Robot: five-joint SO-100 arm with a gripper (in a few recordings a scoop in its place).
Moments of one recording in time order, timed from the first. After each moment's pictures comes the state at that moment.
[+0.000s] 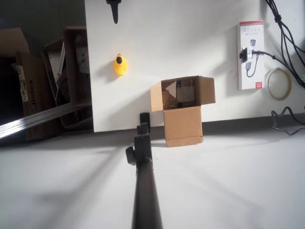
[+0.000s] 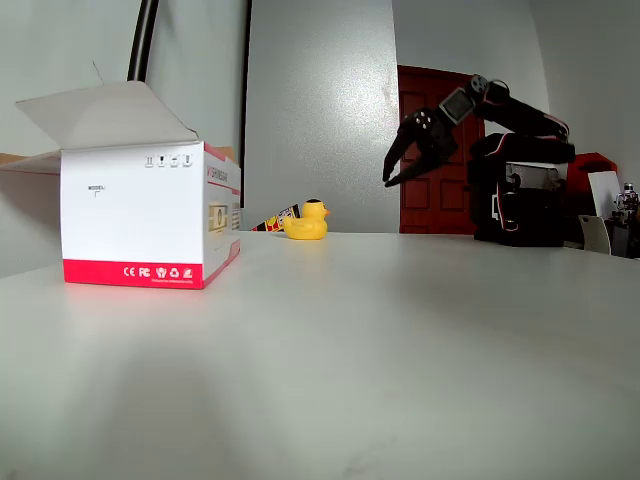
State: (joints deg) arm 6.1 170.1 152.8 64.6 -13.0
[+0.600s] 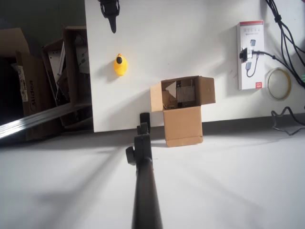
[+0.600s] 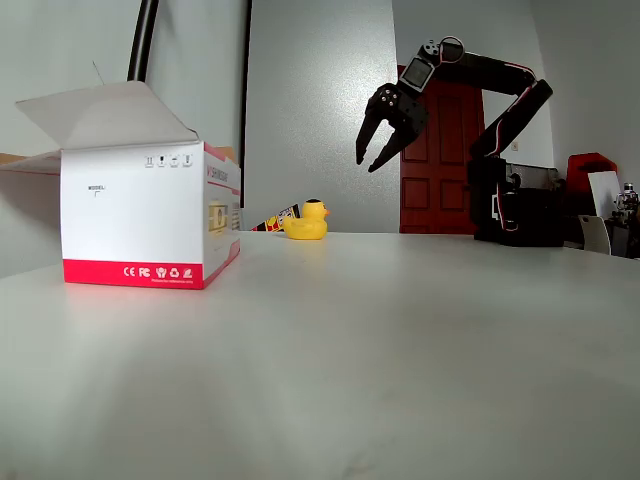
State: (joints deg) arm 4.9 130.8 125.2 67.5 -16.1
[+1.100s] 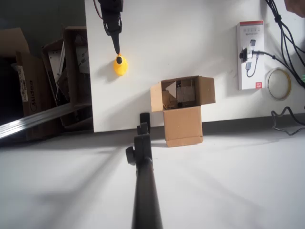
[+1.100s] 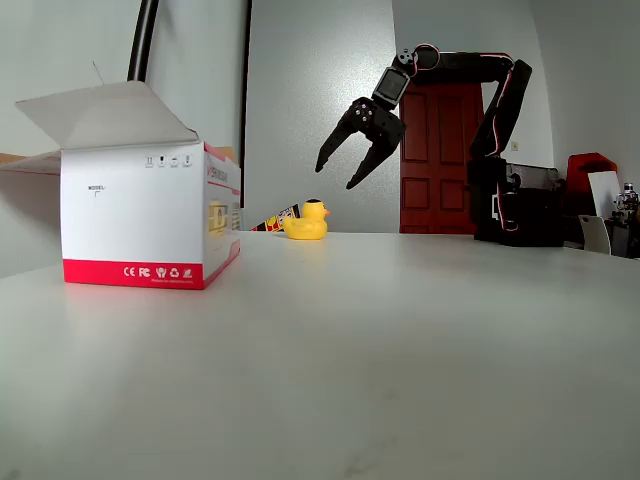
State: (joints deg) arm 3.6 114.5 121.2 57.3 -16.2
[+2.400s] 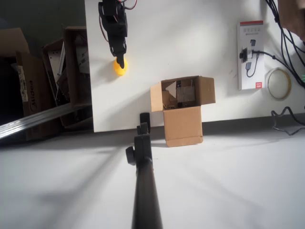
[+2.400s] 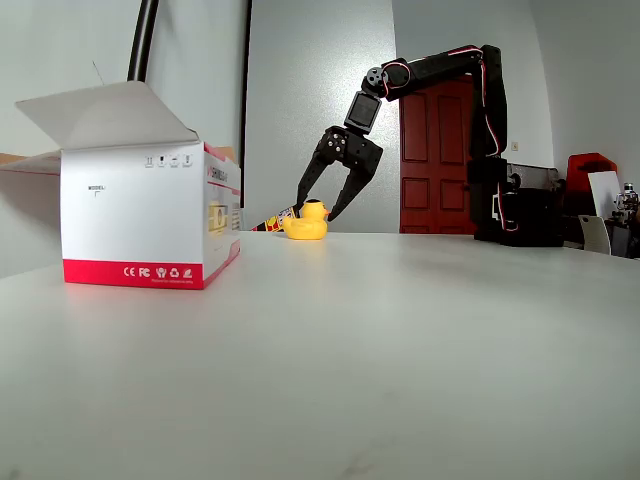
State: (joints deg) arm 1.8 92.8 113.0 49.2 -14.3
